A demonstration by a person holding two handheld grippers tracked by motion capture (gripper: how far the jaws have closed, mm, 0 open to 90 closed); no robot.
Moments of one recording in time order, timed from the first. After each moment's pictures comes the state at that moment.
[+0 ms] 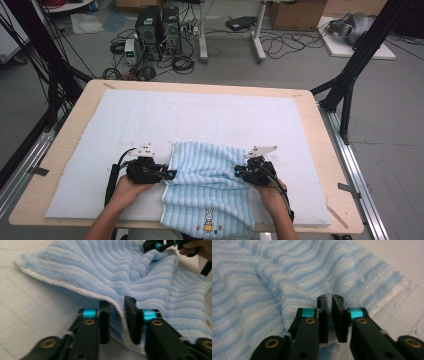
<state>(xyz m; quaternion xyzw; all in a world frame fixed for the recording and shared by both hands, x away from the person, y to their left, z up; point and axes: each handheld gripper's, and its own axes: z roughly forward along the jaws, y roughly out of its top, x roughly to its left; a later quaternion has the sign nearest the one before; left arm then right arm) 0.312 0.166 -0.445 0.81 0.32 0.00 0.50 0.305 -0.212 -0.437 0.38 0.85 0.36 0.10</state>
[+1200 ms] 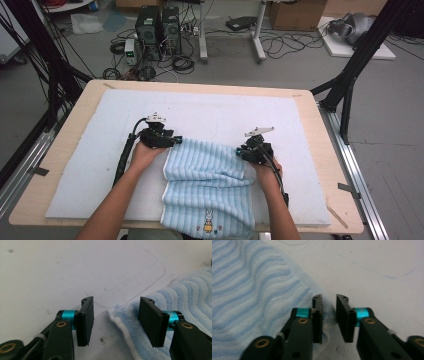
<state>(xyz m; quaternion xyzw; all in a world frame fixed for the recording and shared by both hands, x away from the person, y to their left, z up) 0.415 0.143 -0.451 0.80 0.40 0.10 0.44 0.367 -0.211 -0.439 0.43 0.83 0.33 0.15</state>
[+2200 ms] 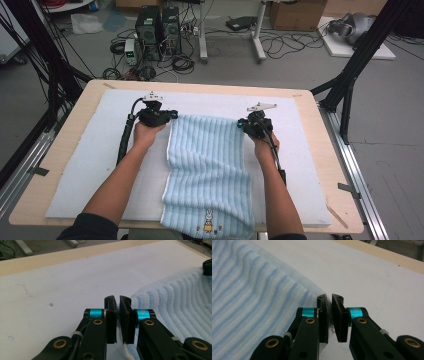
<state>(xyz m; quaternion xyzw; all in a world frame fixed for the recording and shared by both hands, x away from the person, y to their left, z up) 0.468 0.154 -0.414 0.75 0.42 0.15 0.49 0.438 -0.213 -0.412 0.42 0.79 0.38 0.21</state>
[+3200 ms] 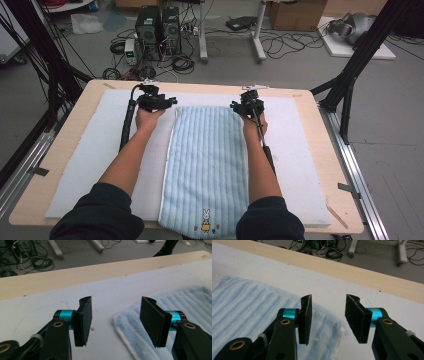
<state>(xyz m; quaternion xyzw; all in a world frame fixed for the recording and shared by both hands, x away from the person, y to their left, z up) 0.509 0.168 -0.409 0.71 0.49 0.20 0.46 0.504 -0.195 -0.405 0.49 0.74 0.39 0.25</state>
